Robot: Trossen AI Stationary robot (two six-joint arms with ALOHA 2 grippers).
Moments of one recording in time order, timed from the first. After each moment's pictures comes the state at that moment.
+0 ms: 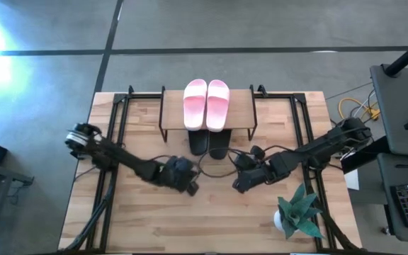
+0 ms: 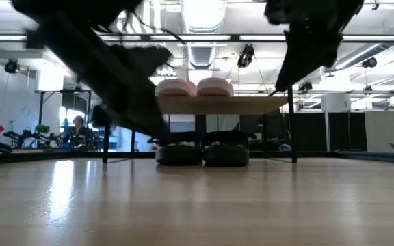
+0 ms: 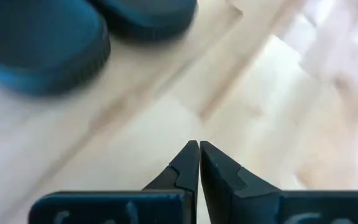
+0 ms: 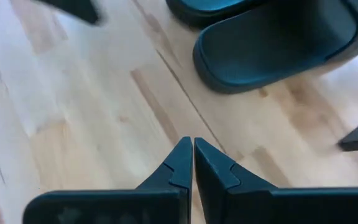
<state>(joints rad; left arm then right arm) -0.33 1.67 0.83 0.03 -0.51 -0.90 0.37 1.53 1.07 -0.69 0.49 0.80</state>
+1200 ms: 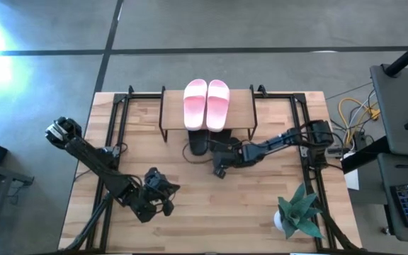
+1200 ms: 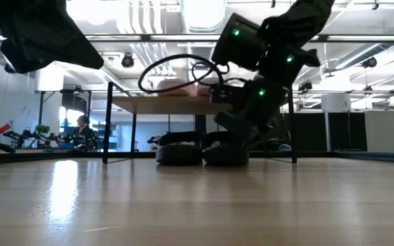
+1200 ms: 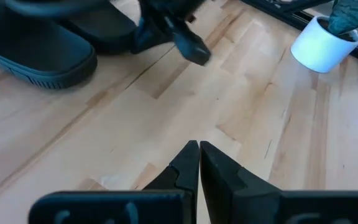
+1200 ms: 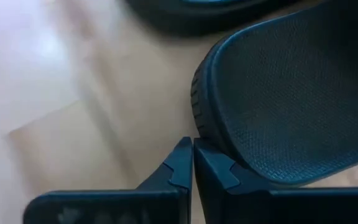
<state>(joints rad) -0.71 1.42 0.82 -0.27 -0.82 -1.09 0.08 1.91 1.06 -0.25 0.40 0.46</state>
